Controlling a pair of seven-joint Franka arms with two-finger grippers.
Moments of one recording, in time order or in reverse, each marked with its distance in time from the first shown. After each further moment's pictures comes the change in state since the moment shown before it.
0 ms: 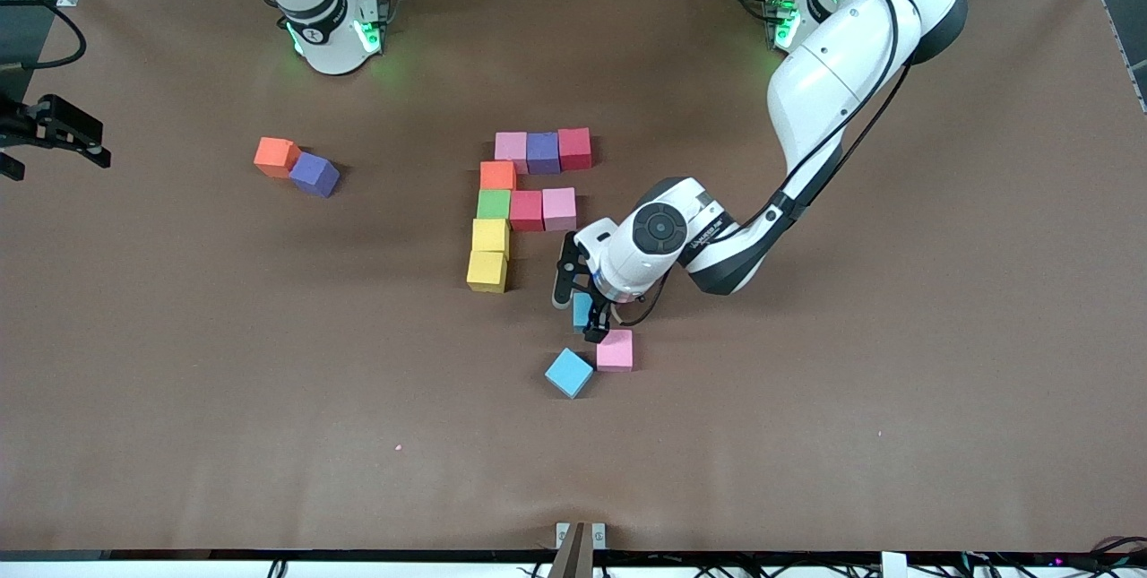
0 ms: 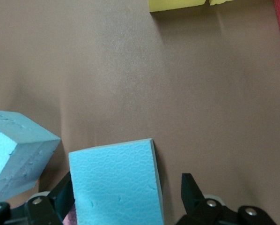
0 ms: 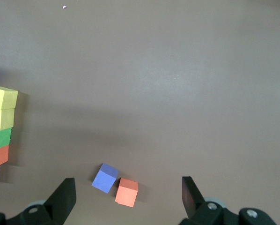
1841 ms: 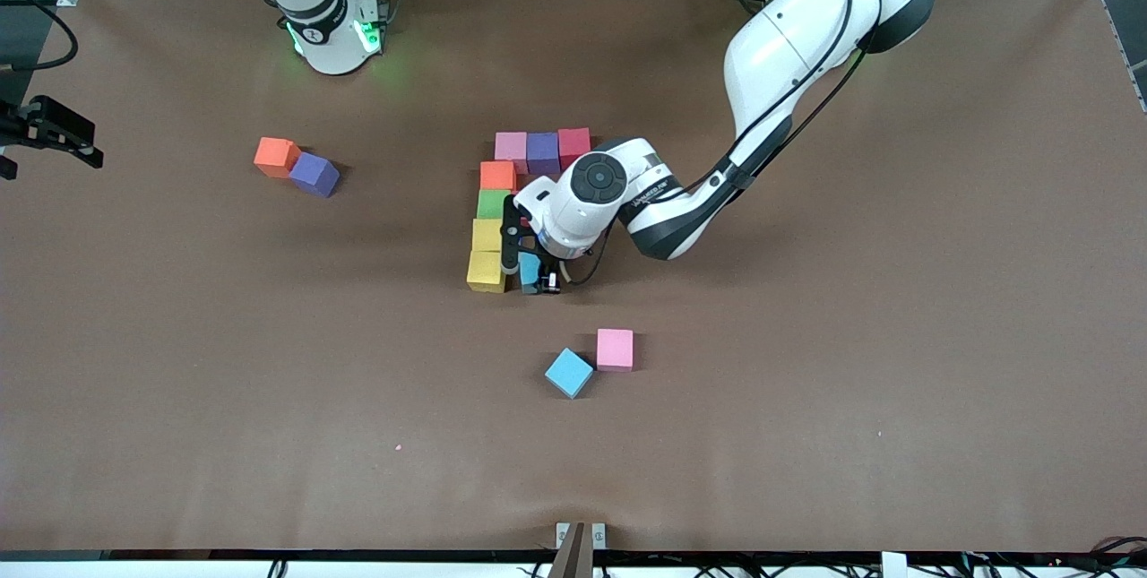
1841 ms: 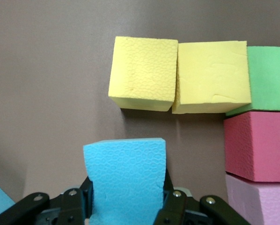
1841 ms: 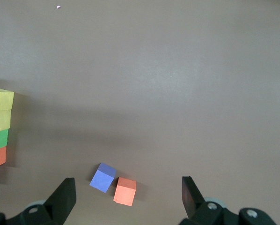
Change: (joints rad) left arm -0.158 -0.018 0.009 0.043 -0.033 0.004 -0.287; right arm -0.010 0.002 -0.013 0.000 -0.001 -0.001 0.000
